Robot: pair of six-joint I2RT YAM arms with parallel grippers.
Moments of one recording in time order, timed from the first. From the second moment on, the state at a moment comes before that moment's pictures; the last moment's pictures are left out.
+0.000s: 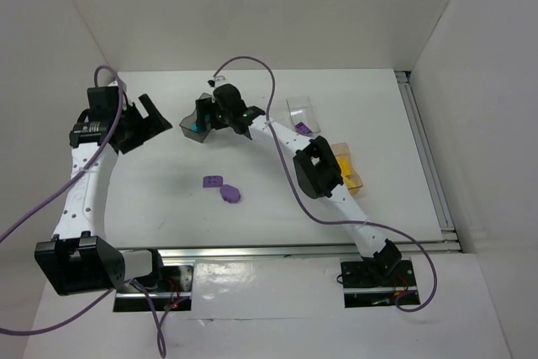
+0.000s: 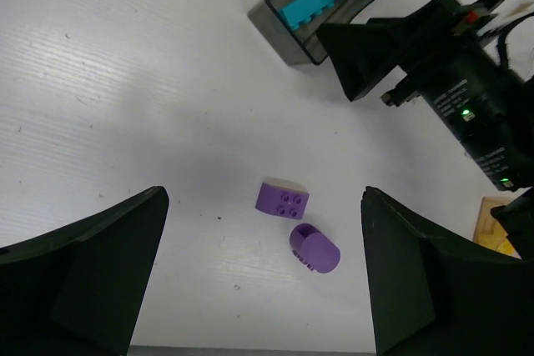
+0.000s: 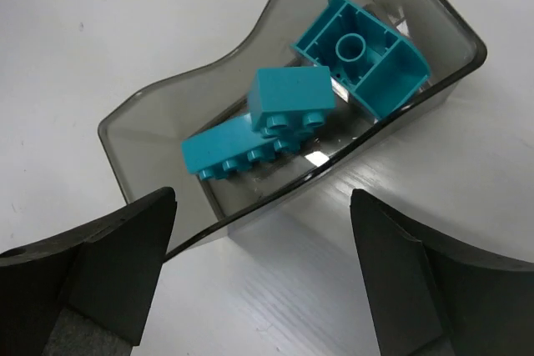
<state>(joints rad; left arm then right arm) 0.16 1.25 1.28 -0.80 0.13 -0.43 0.75 2.64 2.38 -0.25 -0.04 0.40</state>
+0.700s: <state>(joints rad) -0.29 1.47 1.07 -0.66 0.02 -0.69 0.73 1.52 1.30 -0.12 0.24 0.38</state>
